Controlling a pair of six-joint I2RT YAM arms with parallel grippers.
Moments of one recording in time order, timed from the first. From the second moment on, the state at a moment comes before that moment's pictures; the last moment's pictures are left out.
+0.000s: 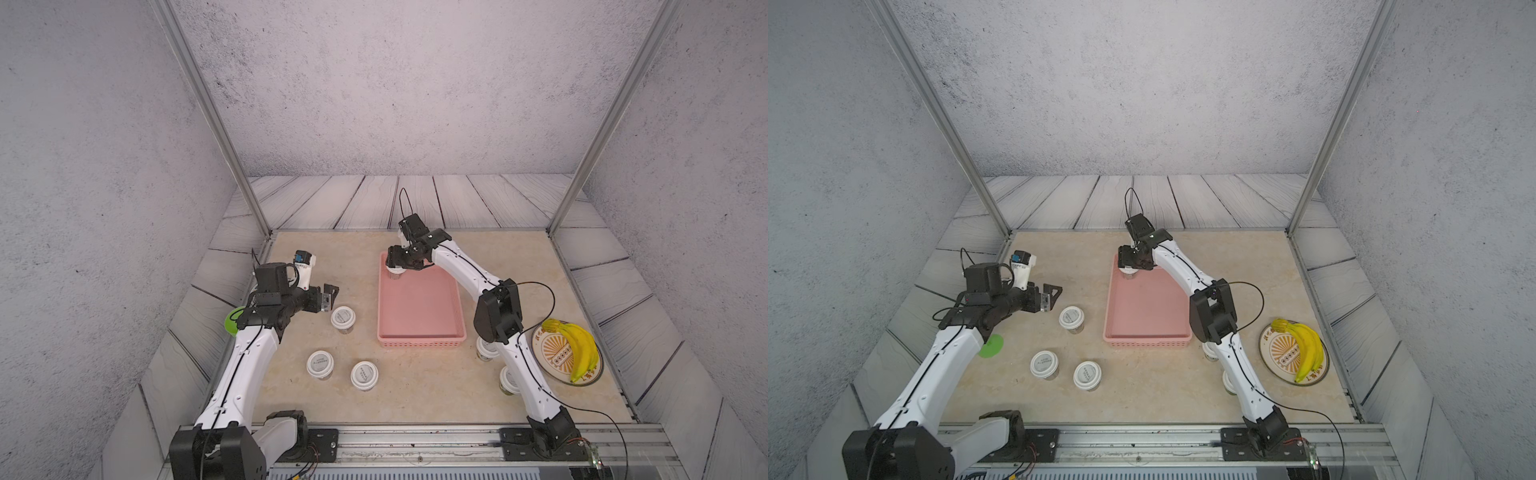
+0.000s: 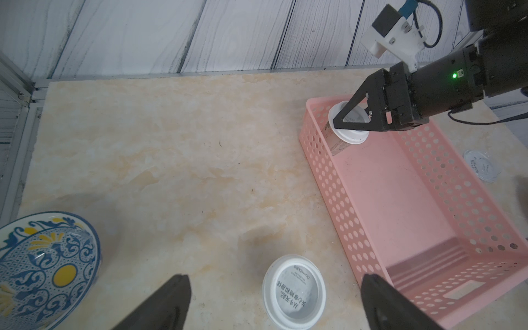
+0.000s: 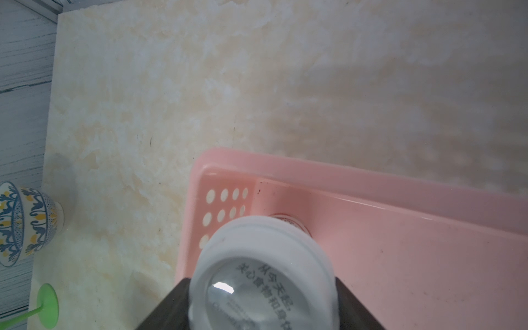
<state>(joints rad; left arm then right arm) 0.03 1.11 0.87 -0.43 0.40 0.09 0.60 2.54 2.47 -0.90 -0.18 0.50</state>
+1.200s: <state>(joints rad) 0.02 1.11 0.87 -0.43 0.40 0.08 0.62 2.31 2.26 -0.89 -0.16 0.49</state>
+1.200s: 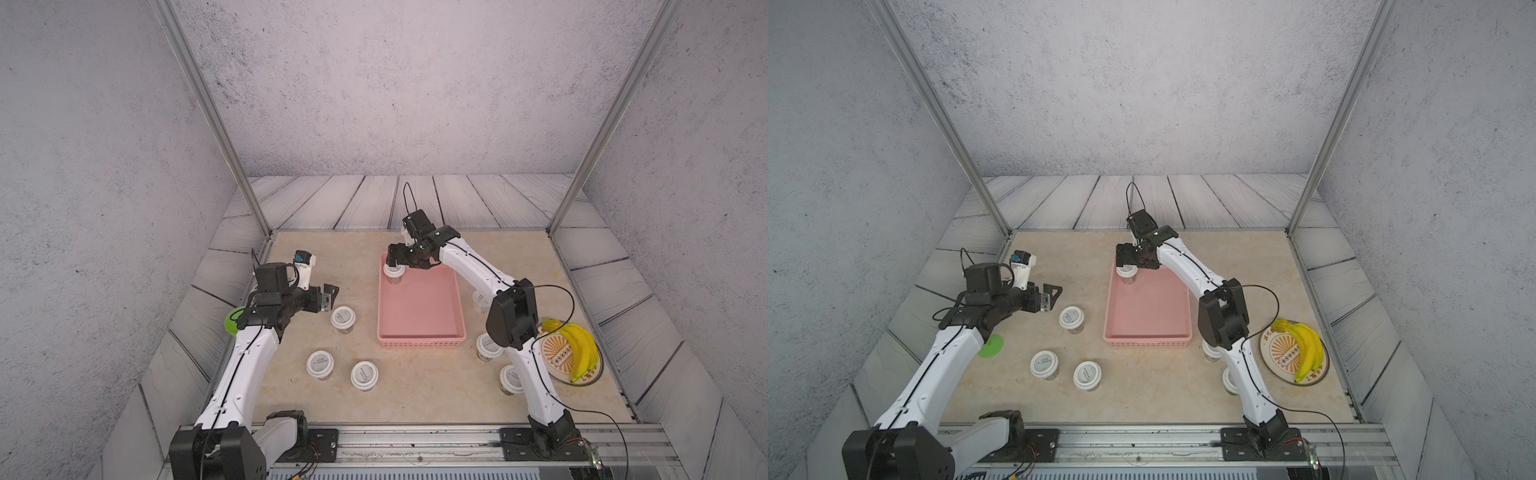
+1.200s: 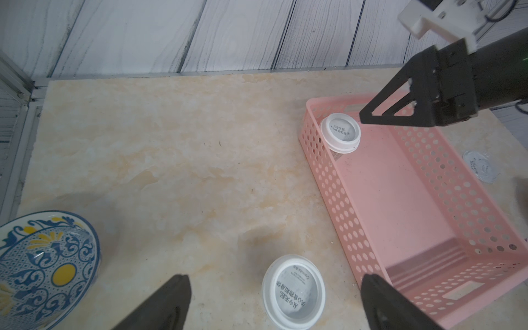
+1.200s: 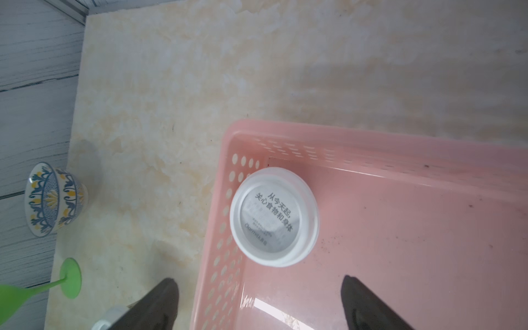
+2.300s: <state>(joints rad) 0.02 1.19 0.87 -0.62 0.52 0.07 0.50 1.43 1.39 -0.78 0.14 0.24</state>
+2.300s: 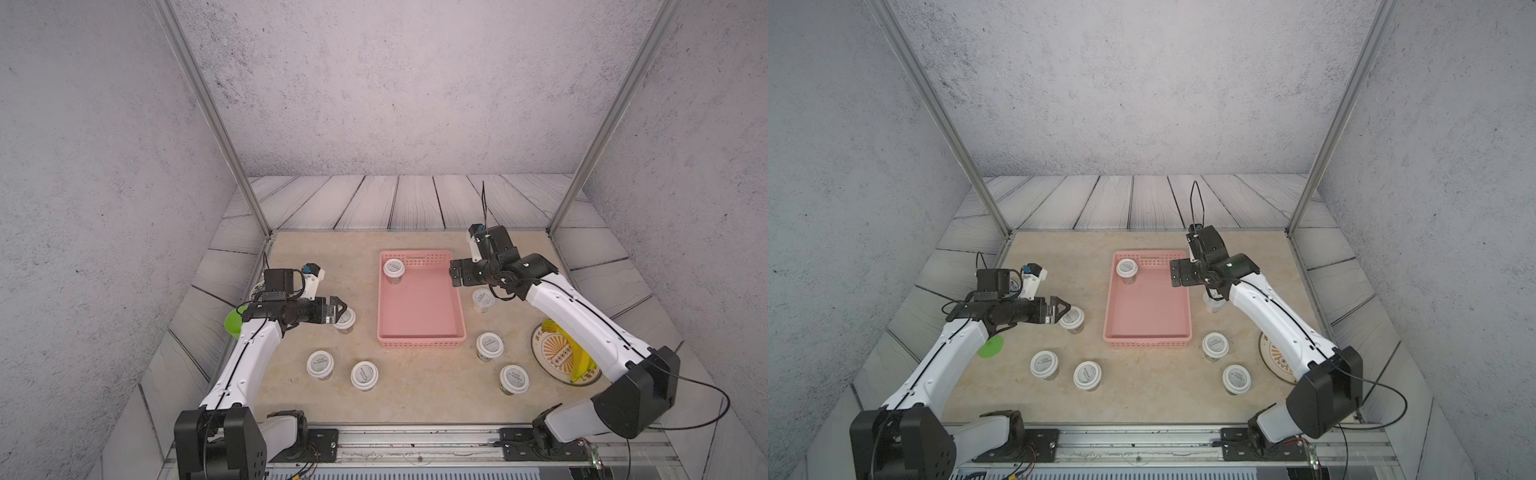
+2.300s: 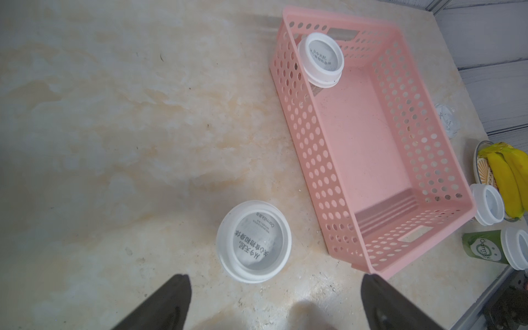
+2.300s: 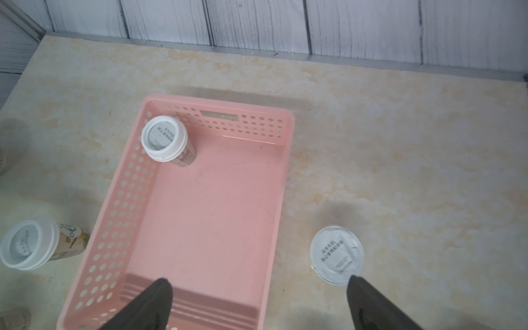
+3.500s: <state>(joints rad) 0.02 1.49 0.88 -0.60 0.61 -0.06 0.49 1.02 0.92 -0.44 0.42 -0.03</state>
